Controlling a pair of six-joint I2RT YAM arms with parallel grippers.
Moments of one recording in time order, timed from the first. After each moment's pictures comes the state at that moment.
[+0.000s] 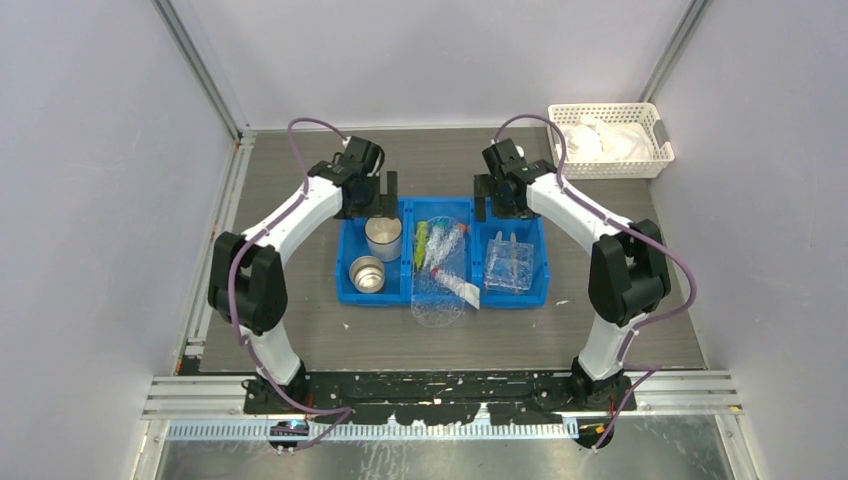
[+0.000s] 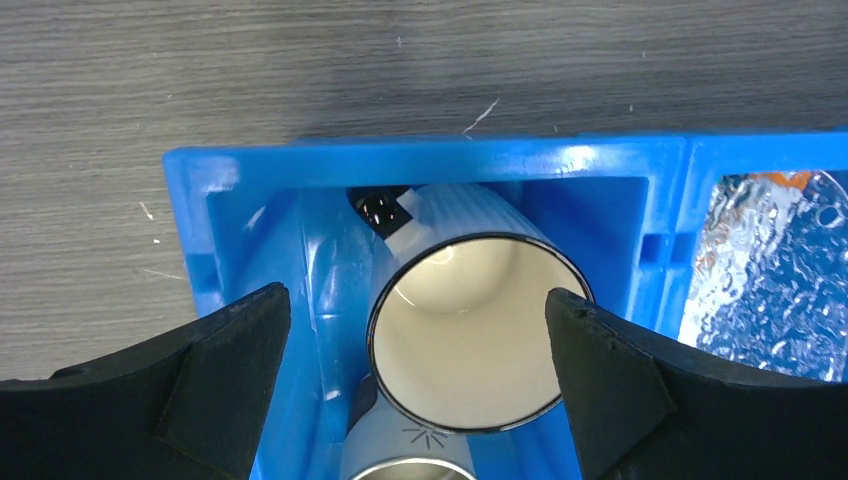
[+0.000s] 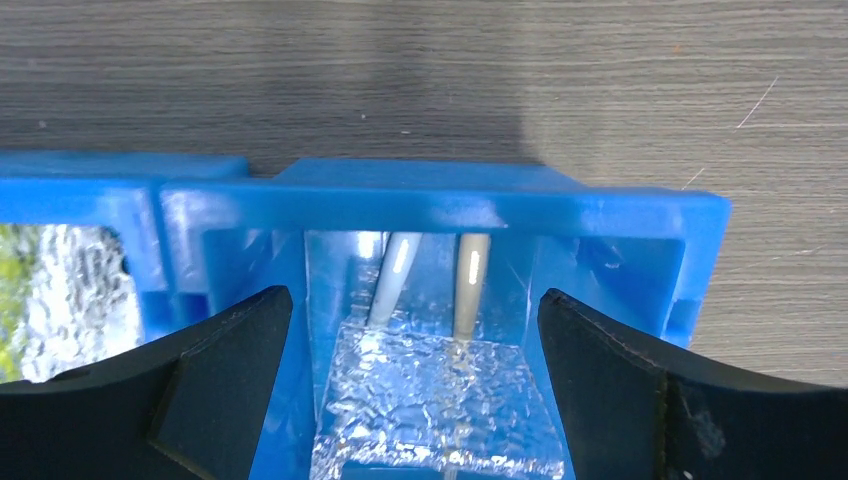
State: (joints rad) left arm -0.41 1.74 1.46 -0.73 -0.11 -0.36; right arm 0.44 1.78 1.44 -0.73 0.25 0.35
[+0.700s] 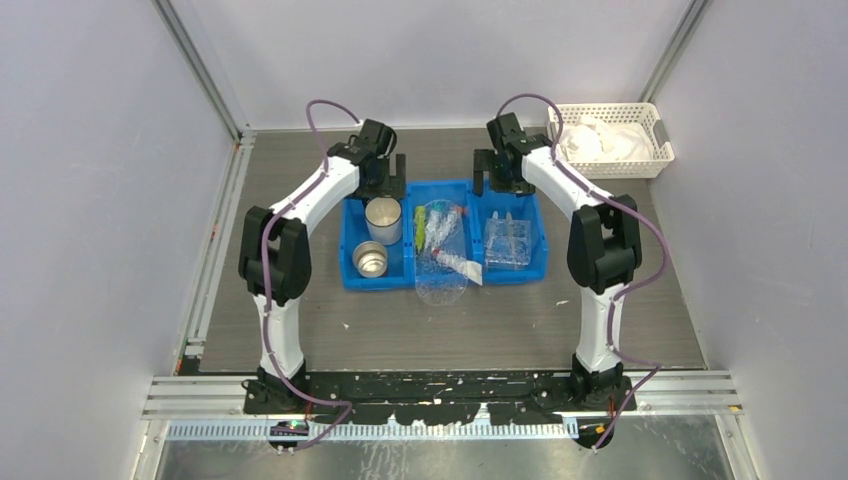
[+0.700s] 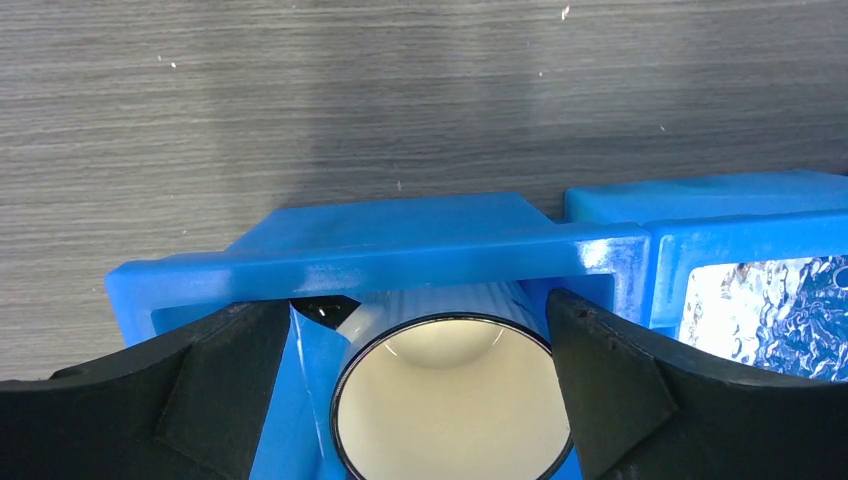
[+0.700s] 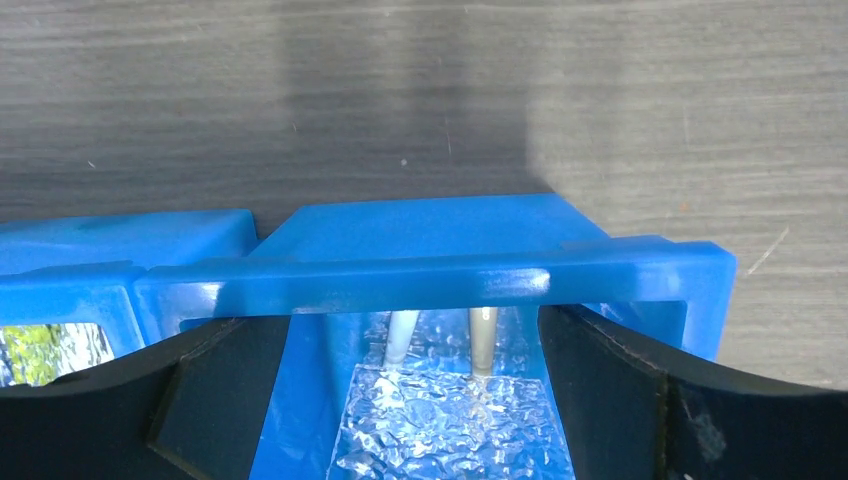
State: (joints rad) left arm -0.41 1.99 1.71 -0.72 -0.17 -0.33; right arm 0.34 2.03 1.72 -0.75 0.18 0.32
